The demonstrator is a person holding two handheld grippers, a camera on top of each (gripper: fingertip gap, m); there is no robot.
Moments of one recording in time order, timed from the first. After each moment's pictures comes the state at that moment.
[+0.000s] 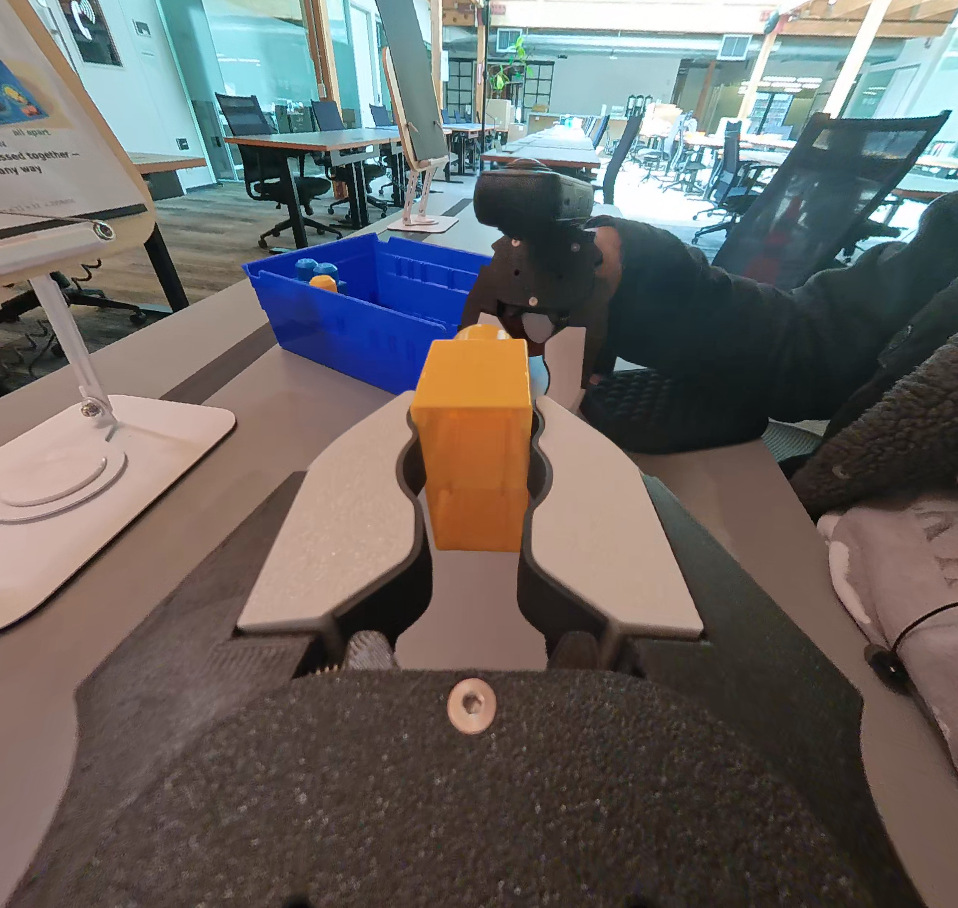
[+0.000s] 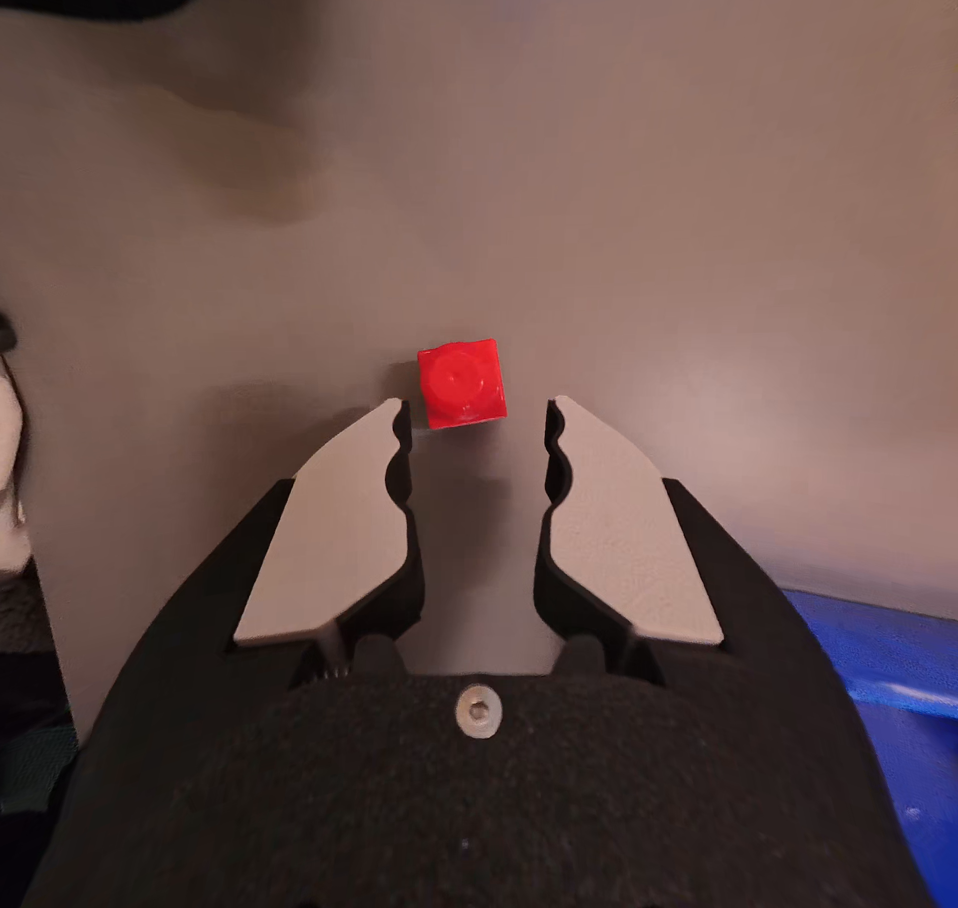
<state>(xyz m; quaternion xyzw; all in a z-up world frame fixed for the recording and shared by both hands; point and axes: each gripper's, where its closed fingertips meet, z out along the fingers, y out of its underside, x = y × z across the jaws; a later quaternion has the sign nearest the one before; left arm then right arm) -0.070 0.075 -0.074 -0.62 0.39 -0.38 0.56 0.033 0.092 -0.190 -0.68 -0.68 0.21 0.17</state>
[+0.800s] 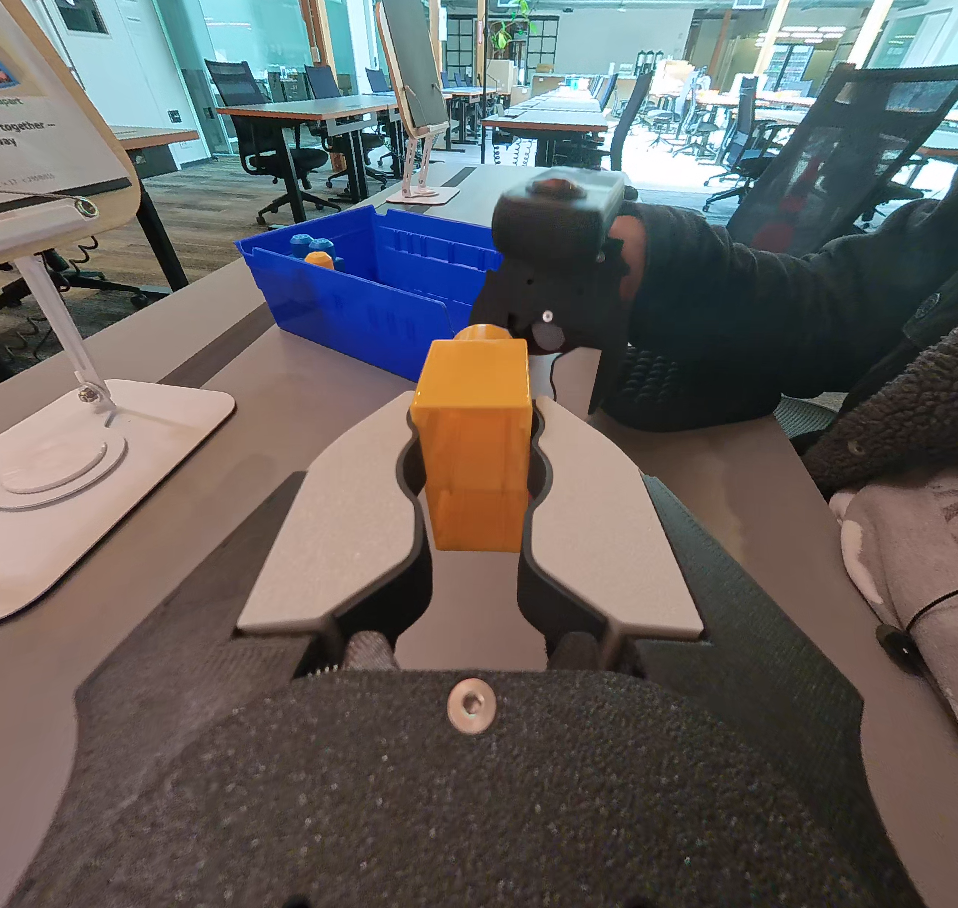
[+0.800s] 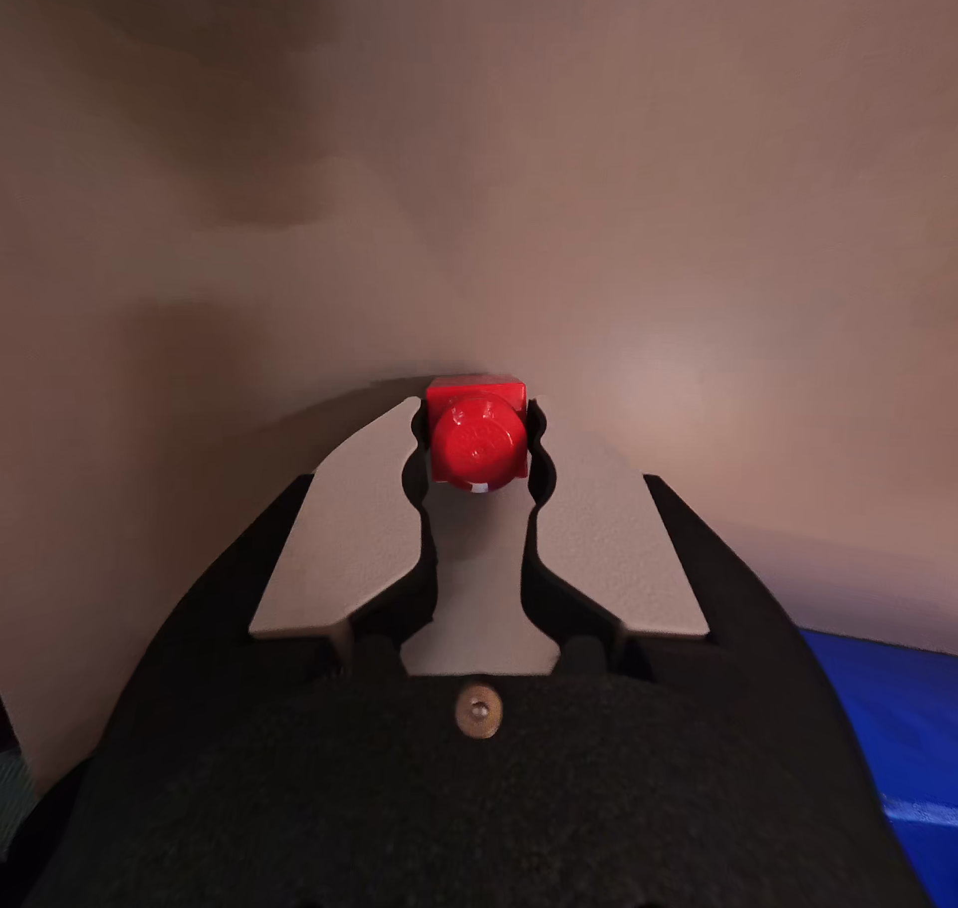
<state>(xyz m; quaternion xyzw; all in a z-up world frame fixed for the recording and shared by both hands) -0.067 0.075 -0.084 -0.63 0.40 -0.37 0.55 0.014 0.084 -0.205 -0.66 -0.71 0.15 0.17</state>
